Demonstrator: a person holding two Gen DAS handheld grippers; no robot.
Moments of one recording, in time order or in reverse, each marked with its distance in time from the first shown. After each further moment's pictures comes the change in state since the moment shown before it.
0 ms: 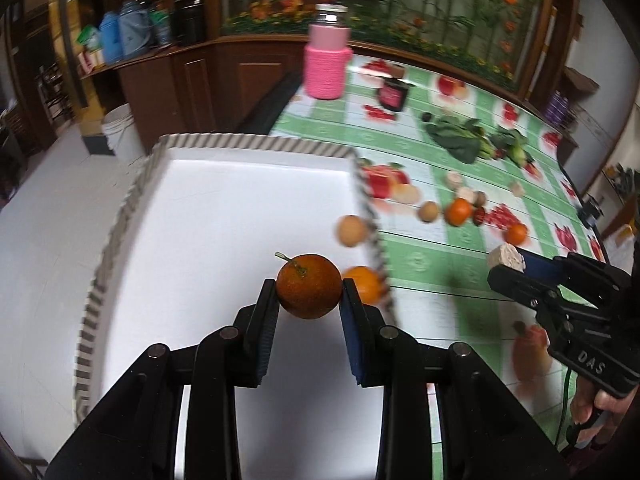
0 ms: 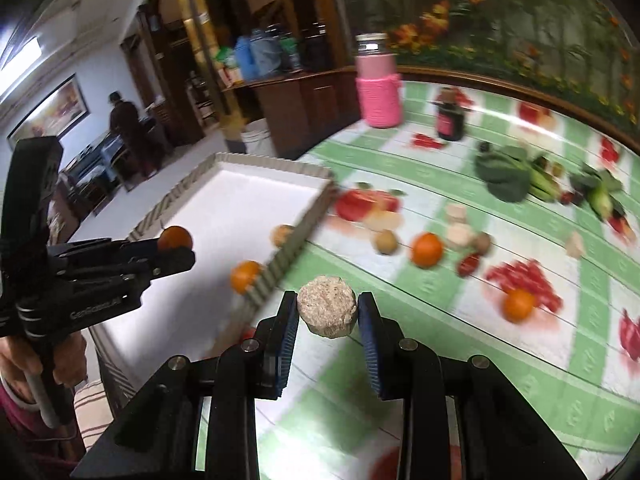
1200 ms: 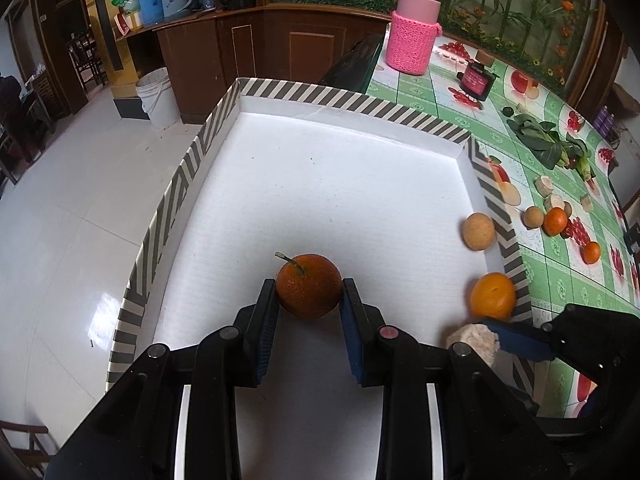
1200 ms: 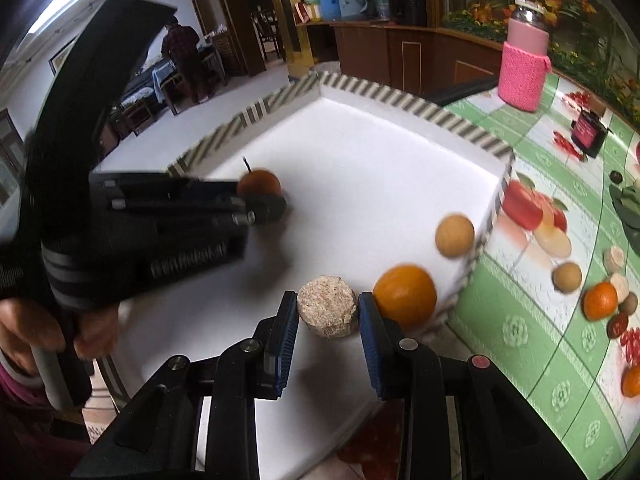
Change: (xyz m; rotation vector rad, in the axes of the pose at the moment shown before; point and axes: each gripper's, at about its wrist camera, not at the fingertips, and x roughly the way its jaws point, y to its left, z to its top) left arm 0.052 0.066 0.000 -0.089 0.091 0.102; right arm 0.094 0.094 0.001 -0.198 0.178 0.132
